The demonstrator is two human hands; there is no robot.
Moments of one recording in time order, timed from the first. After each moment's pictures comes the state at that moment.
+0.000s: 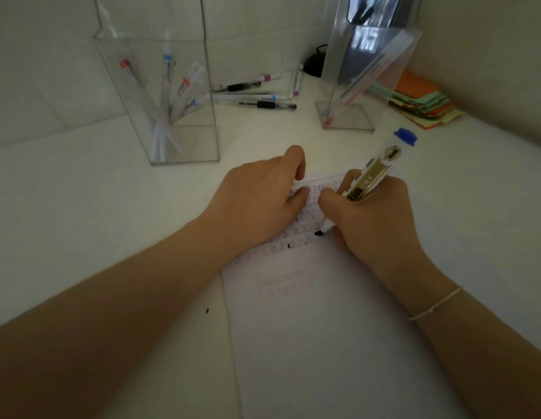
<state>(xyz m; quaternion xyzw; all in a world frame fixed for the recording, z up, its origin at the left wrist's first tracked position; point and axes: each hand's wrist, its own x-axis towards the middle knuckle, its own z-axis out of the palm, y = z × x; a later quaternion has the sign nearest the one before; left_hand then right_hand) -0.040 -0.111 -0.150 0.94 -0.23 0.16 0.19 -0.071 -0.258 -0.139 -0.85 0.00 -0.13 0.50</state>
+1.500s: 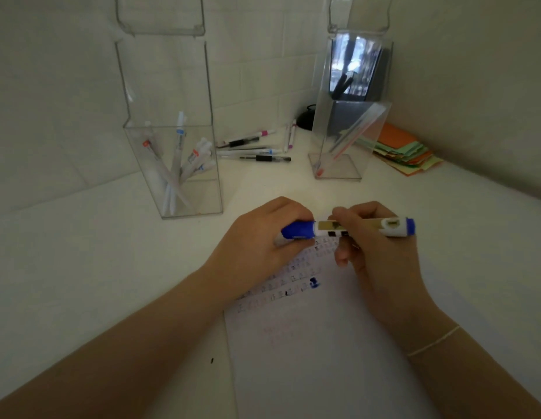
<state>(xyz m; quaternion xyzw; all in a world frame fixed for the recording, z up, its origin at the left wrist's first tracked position) -0.036 -0.106 -0.146 0.85 -0.32 0.20 0.37 -0.068 -0.269 -0.124 -0.62 0.02 -0.09 0.78</state>
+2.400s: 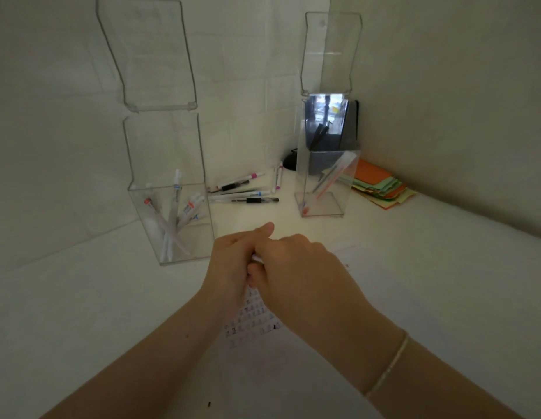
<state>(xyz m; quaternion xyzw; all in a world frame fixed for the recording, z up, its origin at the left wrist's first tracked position) -0.036 -0.111 -0.113 0.60 0.03 0.00 0.80 -0.083 -0.212 -0.065 -0.96 -0.22 -0.12 0.13</state>
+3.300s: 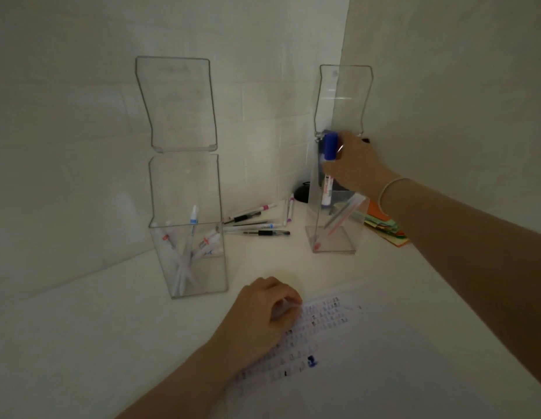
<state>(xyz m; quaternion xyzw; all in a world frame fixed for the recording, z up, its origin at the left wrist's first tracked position) -0.020 -0.099 -0.154 0.90 -0.24 0.10 0.36 0.096 -0.279 0.016 -0.93 -0.08 -0.17 0.31</state>
